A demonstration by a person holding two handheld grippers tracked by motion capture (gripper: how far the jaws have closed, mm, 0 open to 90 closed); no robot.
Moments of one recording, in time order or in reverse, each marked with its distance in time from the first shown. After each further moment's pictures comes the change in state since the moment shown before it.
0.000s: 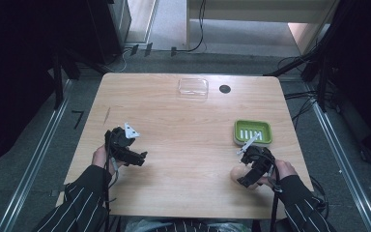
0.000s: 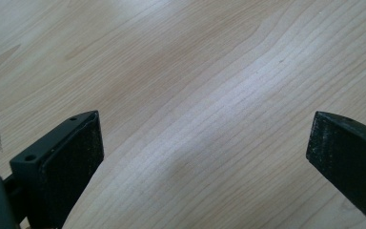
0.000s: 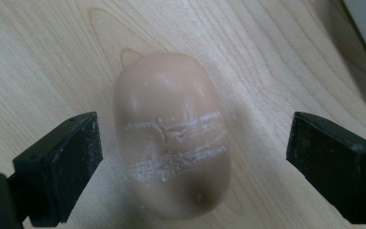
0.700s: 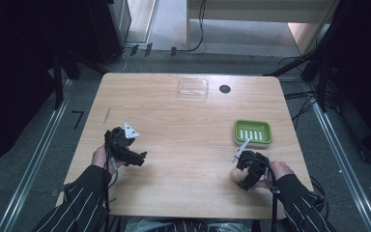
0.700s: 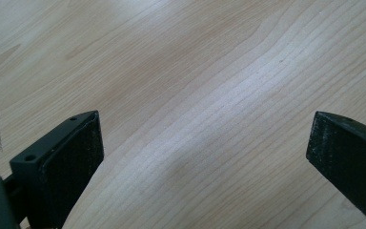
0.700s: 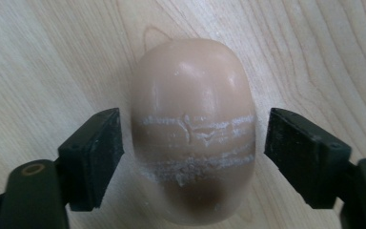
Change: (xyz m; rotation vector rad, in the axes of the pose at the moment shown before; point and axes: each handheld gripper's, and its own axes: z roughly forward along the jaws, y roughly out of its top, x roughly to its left) left arm 0.001 0.000 0.000 0.001 -0.002 -0.001; right arm 0.010 0.004 0.012 0.082 -0.003 -0.132
